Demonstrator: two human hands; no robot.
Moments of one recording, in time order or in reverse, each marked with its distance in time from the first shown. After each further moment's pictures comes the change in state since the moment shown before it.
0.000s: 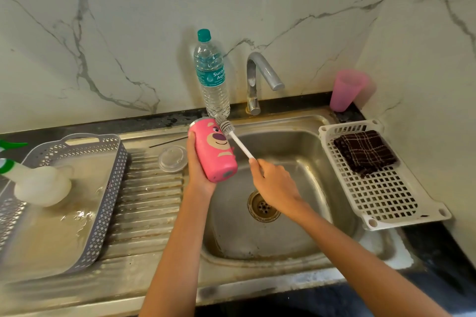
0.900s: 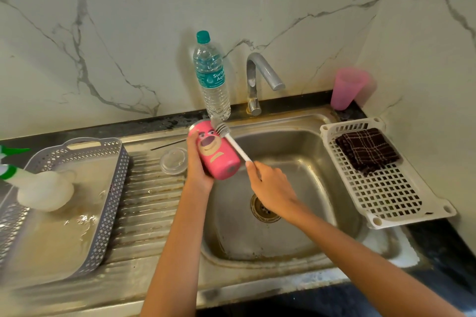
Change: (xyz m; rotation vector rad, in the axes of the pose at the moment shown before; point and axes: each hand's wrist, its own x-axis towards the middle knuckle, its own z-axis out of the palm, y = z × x) left_hand 0.005 0.015 0.006 0.142 0.119 -0.005; right_hand -0.001 0.000 0.013 0.038 -0.001 -0.035
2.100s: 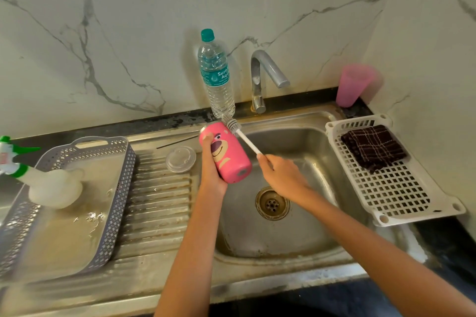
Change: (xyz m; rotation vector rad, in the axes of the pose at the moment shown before) left_hand -0.018 -0.016 0.010 -0.071 0.048 -0.018; right_hand 0.013 0.002 -0.020 -0.019 -0.037 0.033
